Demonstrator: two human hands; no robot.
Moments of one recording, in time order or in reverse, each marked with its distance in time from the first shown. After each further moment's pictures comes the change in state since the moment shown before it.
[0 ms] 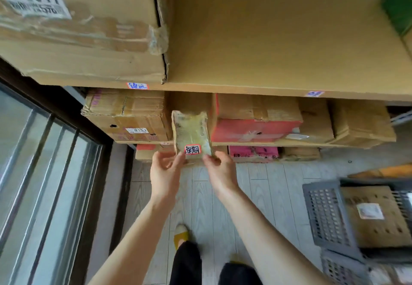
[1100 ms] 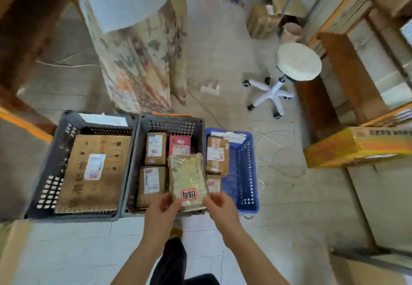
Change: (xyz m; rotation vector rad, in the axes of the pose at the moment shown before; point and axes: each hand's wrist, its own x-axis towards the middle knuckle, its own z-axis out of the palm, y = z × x) left_hand -0.640 -0.273 0.473 0.994 -1.560 0.014; right_hand -0.329 0.471 -0.630 0.927 1.077 0.627
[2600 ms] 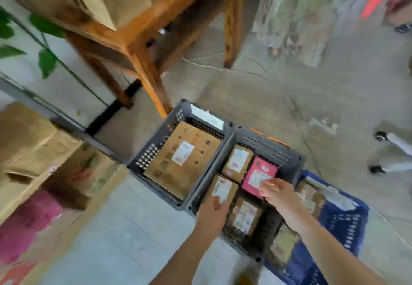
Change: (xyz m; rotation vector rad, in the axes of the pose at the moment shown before) left_hand 0.075 -0.008 -0.022 0.064 0.277 -0.219; right_hand 0.161 -0.064 0.058 -0.382 -0.332 -0.180
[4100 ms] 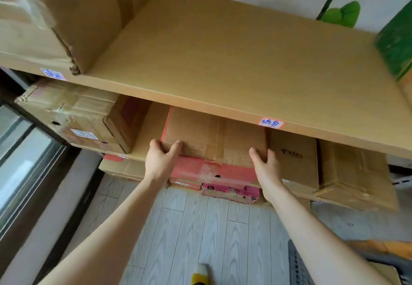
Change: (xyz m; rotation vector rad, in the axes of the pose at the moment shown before) left_hand -0.151 -0.488 -0.636 -0.813 1.329 -0.235; right_hand -0.293 -0.122 0.791 -0.576 -0.636 -0.620
